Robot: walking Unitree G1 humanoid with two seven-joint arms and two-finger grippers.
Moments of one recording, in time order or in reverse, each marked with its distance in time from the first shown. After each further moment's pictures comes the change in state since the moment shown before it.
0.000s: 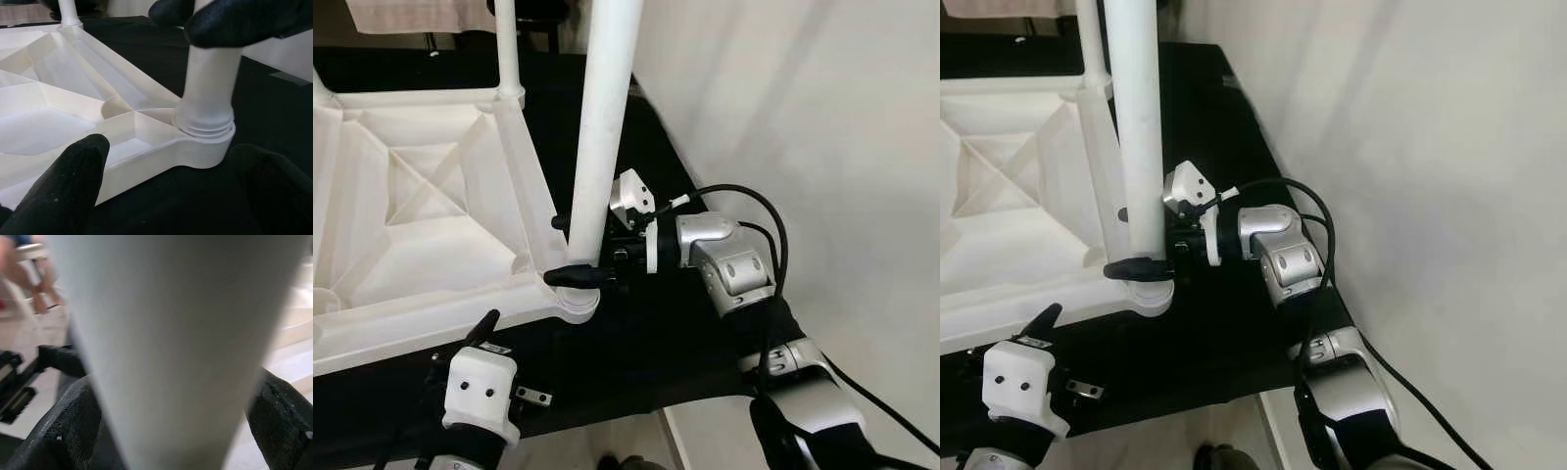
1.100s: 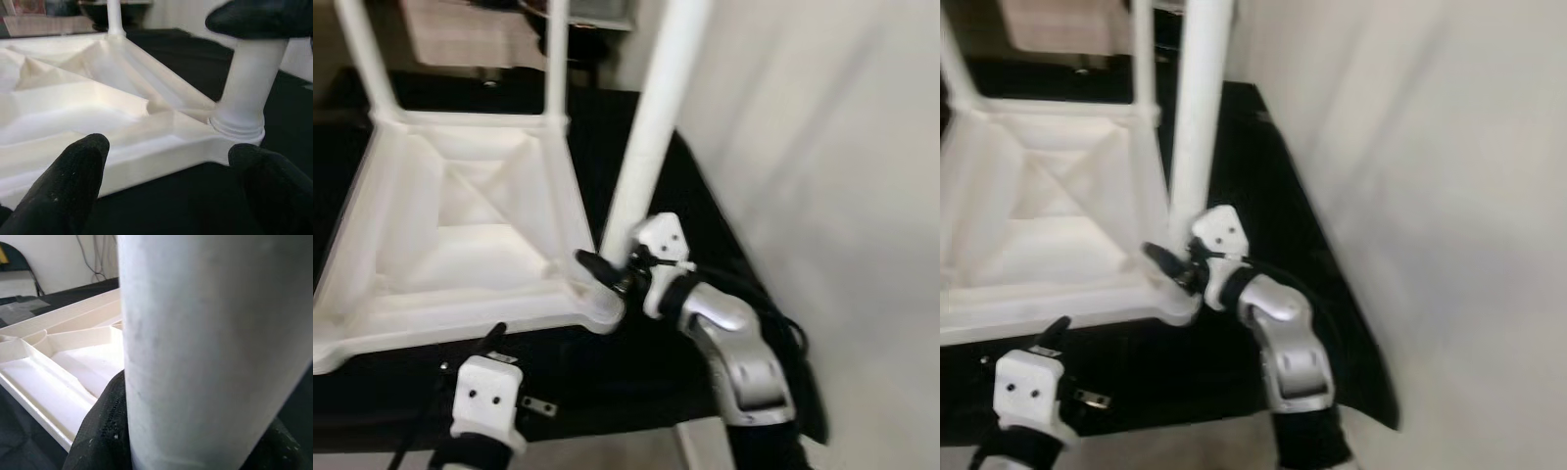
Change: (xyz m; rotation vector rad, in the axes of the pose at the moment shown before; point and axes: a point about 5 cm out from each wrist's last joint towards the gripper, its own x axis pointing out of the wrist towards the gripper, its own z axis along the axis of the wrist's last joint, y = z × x) left arm 0.007 0.003 -0.004 -0.011 -0.010 -0.018; right arm -0.013 0.042 -0.033 0.106 -0.024 -0.787
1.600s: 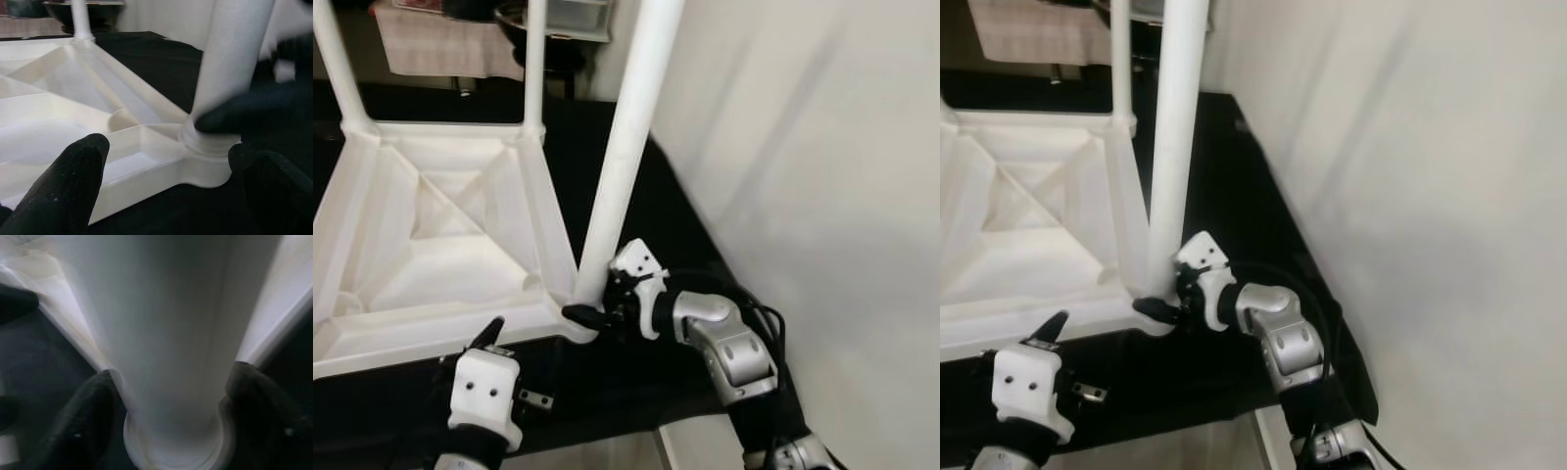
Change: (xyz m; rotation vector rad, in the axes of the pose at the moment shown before) left arm 0.006 -0.003 -0.002 -0.008 -0.008 -0.006; right arm 0.016 -0.002 -0.013 0.081 0.126 0.492
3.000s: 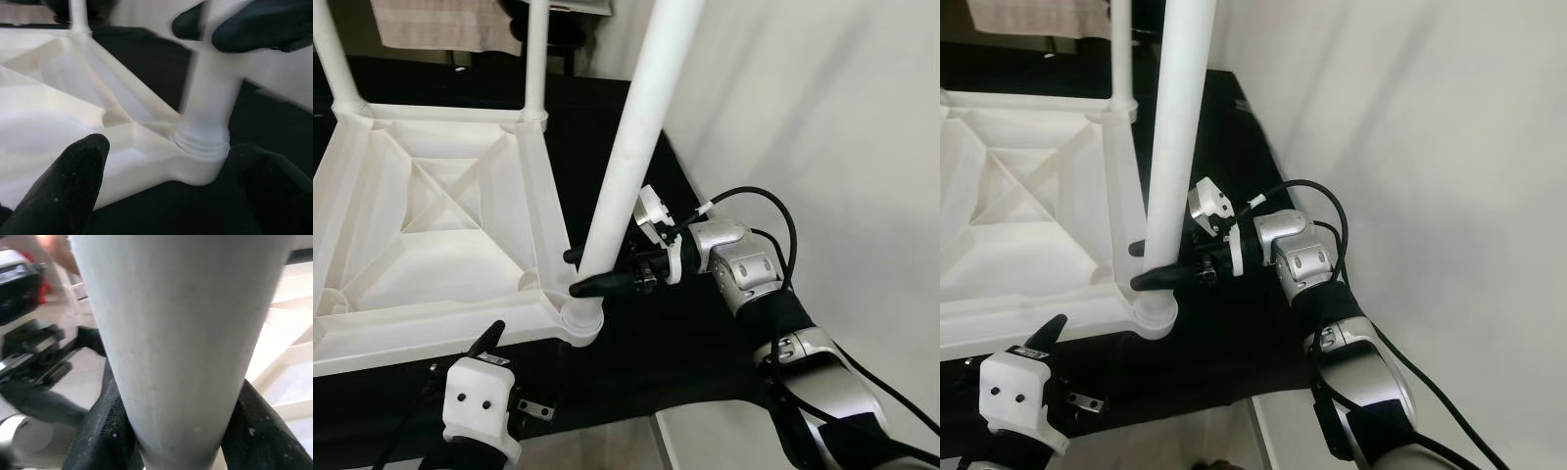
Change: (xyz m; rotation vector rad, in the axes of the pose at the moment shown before) left arm -0.023 -0.006 0.004 -0.067 0.060 -0.038; right arm -0.012 -0.016 0.013 -0.071 -0.108 -0.015
